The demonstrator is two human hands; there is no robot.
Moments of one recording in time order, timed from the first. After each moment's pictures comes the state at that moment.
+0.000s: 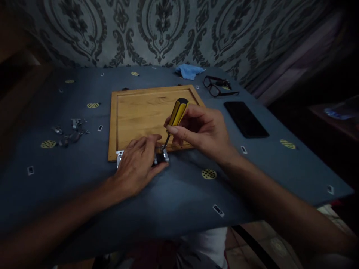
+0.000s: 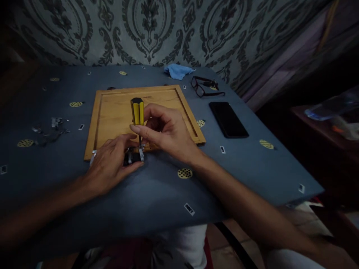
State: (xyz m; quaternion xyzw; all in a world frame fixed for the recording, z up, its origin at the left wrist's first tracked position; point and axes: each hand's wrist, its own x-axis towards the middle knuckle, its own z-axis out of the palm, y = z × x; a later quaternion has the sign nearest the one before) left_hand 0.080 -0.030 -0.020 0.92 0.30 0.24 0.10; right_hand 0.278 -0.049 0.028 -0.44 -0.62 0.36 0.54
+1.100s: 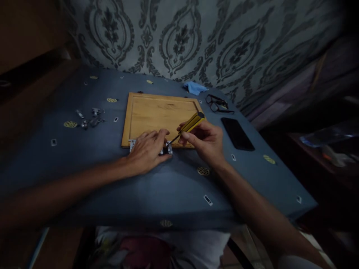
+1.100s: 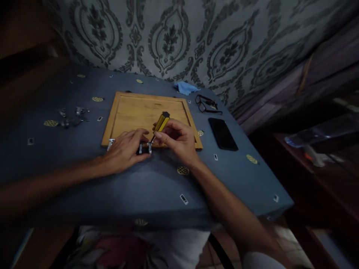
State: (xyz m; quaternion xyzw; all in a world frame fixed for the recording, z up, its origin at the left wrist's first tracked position) left_hand 0.080 -0.031 -0.018 0.91 0.34 0.20 0.14; right_hand 0.273 -0.065 0.009 -0.43 -0.59 0.34 0.59
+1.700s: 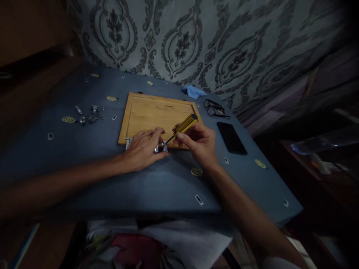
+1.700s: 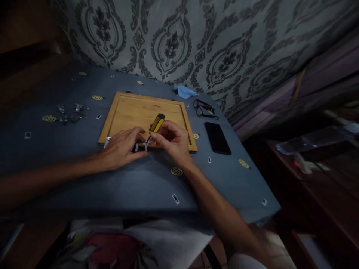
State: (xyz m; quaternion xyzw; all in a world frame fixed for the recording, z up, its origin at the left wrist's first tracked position) left_hand 0.081 -0.033 -0.016 0.89 0.36 0.21 0.17; right_hand 0.272 -0.066 0.008 -0.44 -0.60 0.34 0.58
